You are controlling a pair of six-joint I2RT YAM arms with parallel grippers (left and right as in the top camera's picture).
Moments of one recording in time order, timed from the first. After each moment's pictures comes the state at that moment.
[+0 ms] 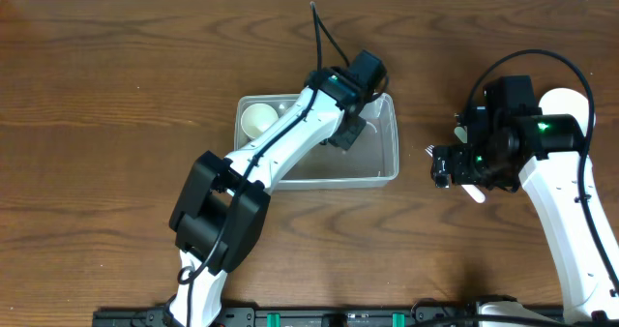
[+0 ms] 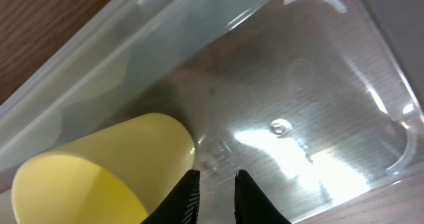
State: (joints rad) left arm -0.66 2.08 1.72 -1.01 -0.14 -0.03; right arm 0.07 1.38 1.19 -1.22 -0.10 0.06
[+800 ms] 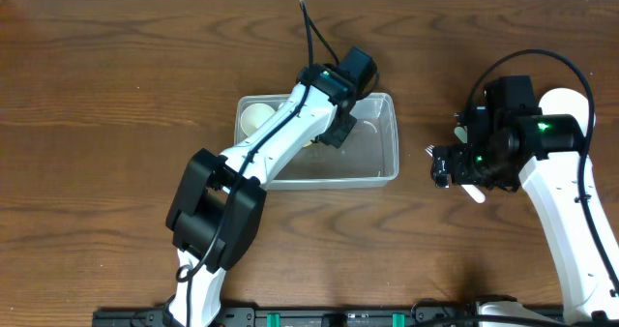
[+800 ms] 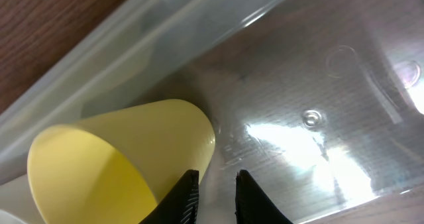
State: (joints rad) left arm -0.64 2.08 1.72 -1.04 -0.17 -0.03; right arm 0.07 1.38 1.19 -1.22 -0.10 0.06
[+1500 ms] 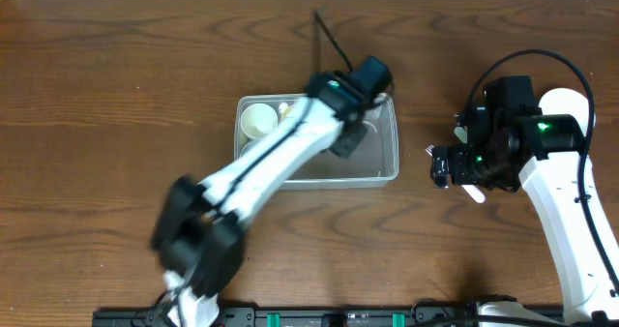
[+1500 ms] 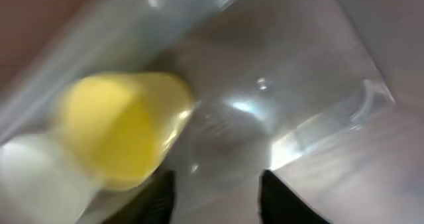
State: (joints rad) left arm -0.69 1.90 1.72 -1.14 -0.17 -0.07; right arm 0.07 1.38 1.19 -1.22 -0.10 0.06
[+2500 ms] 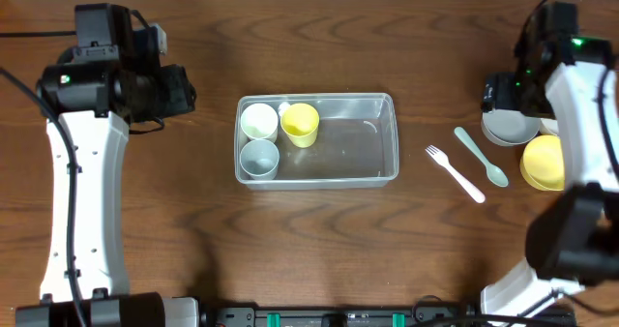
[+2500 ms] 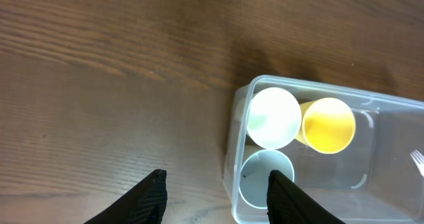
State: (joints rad) left arm 0.08 1.54 1.63 -1.21 0.18 -0.15; right arm -0.14 1.87 1.64 -1.14 0.15 0.04
